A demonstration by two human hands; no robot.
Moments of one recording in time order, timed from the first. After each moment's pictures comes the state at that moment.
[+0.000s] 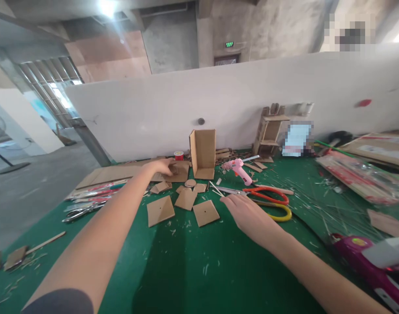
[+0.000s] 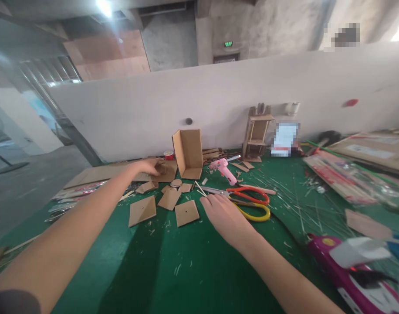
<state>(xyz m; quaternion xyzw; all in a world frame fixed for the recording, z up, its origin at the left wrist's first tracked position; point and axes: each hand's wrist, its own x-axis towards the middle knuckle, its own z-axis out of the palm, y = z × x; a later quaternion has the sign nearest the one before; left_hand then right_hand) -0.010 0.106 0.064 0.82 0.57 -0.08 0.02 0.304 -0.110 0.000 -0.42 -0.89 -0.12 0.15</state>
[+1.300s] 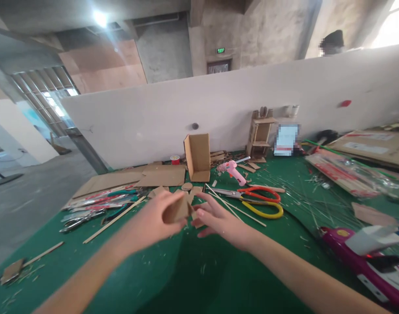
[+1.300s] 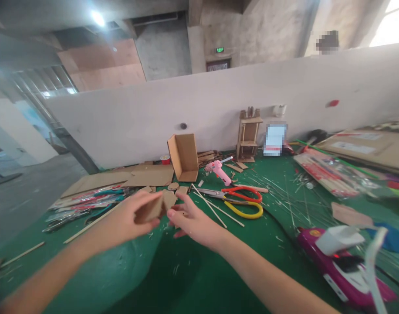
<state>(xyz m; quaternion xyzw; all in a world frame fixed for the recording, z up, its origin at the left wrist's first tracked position) 0.034 -0.134 0.092 0.83 0.52 0.13 0.14 0.254 -0.141 0.038 -0.33 -0.62 0.61 0.36</state>
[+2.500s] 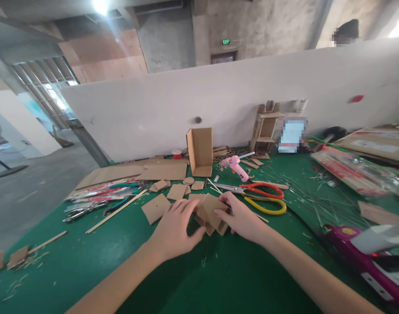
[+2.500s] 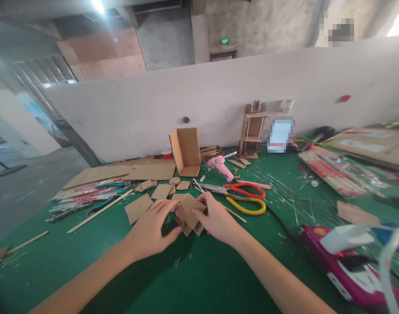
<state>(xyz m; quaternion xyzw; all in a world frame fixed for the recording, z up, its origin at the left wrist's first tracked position) 0.065 -0.137 0.009 0.87 0.45 0.18 0.05 0.283 -0.129 0.006 -0.55 -0.66 0.43 0.30</state>
